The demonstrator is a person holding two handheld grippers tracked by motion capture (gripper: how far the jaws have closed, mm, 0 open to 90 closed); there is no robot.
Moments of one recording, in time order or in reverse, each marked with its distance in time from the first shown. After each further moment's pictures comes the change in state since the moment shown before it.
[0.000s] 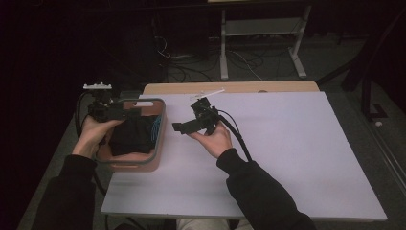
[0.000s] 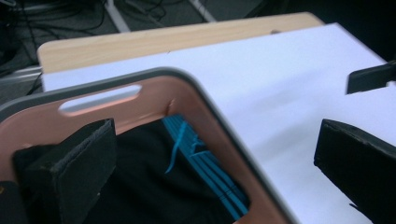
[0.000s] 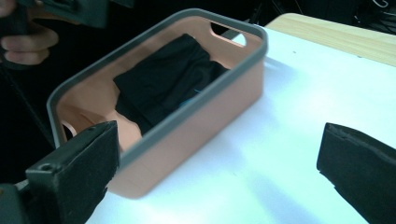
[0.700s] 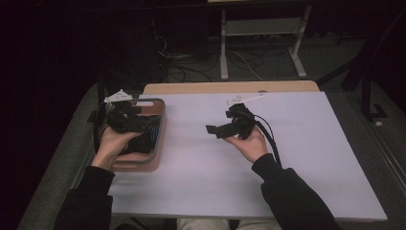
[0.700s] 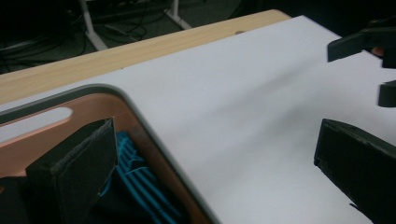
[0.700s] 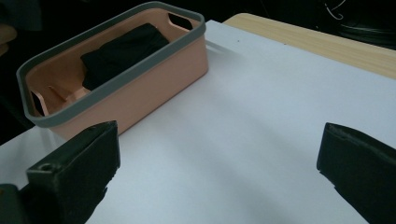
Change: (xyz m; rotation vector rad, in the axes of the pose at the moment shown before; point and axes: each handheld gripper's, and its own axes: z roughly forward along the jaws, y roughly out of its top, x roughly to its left) left arm -0.066 -0.017 0.015 -0.048 -0.037 0.151; right arm -0.050 -0.040 -0.068 -0.046 -0.066 -0.027
